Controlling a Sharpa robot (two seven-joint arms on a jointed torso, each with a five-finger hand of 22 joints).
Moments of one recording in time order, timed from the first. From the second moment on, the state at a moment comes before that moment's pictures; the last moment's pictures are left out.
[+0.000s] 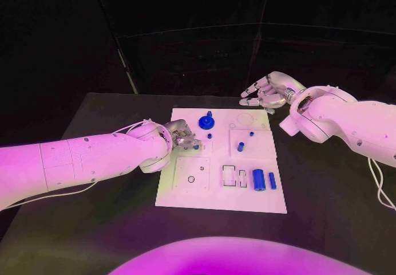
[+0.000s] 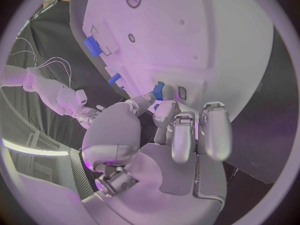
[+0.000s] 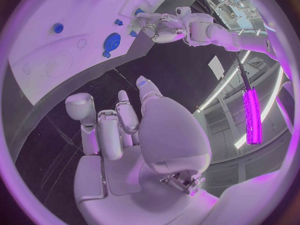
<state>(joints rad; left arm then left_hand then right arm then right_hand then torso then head) 1.20 -0.70 -0.19 1.50 -1.07 -0.34 -0.49 0.95 -0.03 0.69 -0.02 0.06 0.97 0.03 0.55 0.76 1.37 -0.04 1.18 1.08 1.46 -0.10 1.57 1.31 0.07 1.47 0.00 1.38 1.31 1.28 -0.75 -0.03 1.38 -0.92 -0.29 0.00 1.34 -0.02 -0.03 0.11 0.35 0.92 0.16 0.13 0.07 1.33 0.07 1.27 1.25 1.47 0.00 1.47 1.31 0.11 1.20 0.11 1.27 0.88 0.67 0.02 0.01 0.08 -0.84</state>
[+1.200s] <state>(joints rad) 1.20 -0.72 -0.15 1.51 -1.04 -0.32 -0.49 0.92 -0.05 0.25 0.08 0.06 0.99 0.02 0.52 0.76 1.37 -0.05 1.19 1.07 1.47 -0.11 1.57 1.31 0.05 1.47 0.00 1.39 1.31 1.28 -0.75 -0.03 1.38 -0.92 -0.29 0.00 1.34 -0.02 -0.03 0.11 0.35 0.92 0.16 0.13 0.07 1.33 0.07 1.27 1.25 1.47 0.00 1.46 1.31 0.12 1.20 0.11 1.26 0.87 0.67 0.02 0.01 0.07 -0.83</state>
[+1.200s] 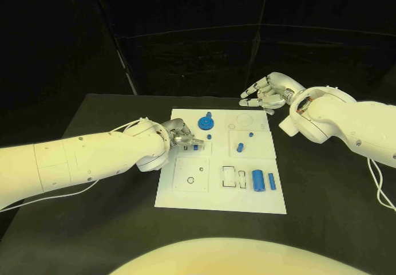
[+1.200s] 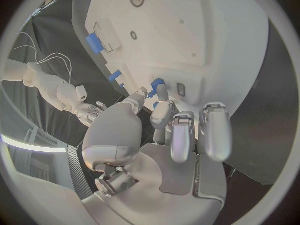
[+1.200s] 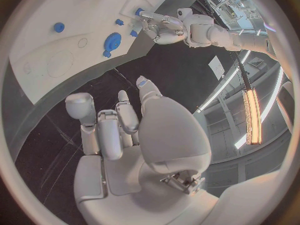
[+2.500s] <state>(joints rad) 1.37 -0.55 -0.14 1.05 -0.98 0.10 -0.50 1.04 -0.02 0.00 0.12 0.06 0.95 0.08 0.36 0.59 1.25 0.00 1.05 0.91 1.47 -0.07 1.57 1.31 0.07 1.47 0.03 1.24 1.26 1.28 -0.74 -0.03 1.36 -0.92 -0.29 0.00 1.34 -0.02 -0.03 0.12 0.35 0.92 0.16 0.13 0.07 1.33 0.07 1.27 1.25 1.47 0.00 1.46 1.31 0.12 1.20 0.11 1.26 0.87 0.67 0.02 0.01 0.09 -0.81</state>
